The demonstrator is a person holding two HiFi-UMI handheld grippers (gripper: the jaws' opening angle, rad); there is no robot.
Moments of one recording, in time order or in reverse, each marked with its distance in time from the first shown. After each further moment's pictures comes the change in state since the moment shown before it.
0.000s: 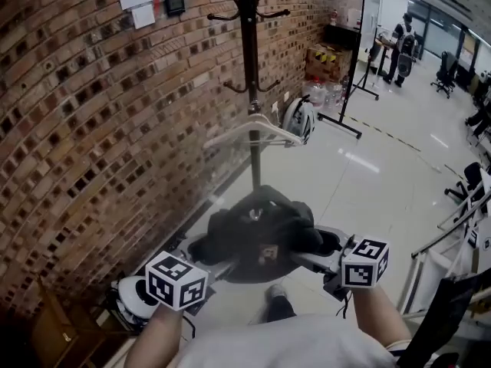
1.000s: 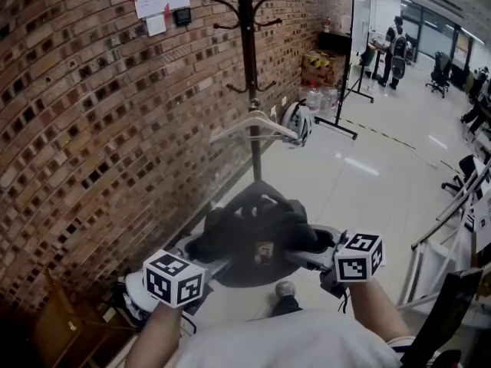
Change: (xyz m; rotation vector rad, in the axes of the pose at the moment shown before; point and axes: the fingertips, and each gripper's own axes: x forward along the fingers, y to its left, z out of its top) left arm -0.078 -0.045 -0.027 0.012 -0.009 0.019; right arm -0.017 0.092 -0.027 -0.015 0.026 0.022
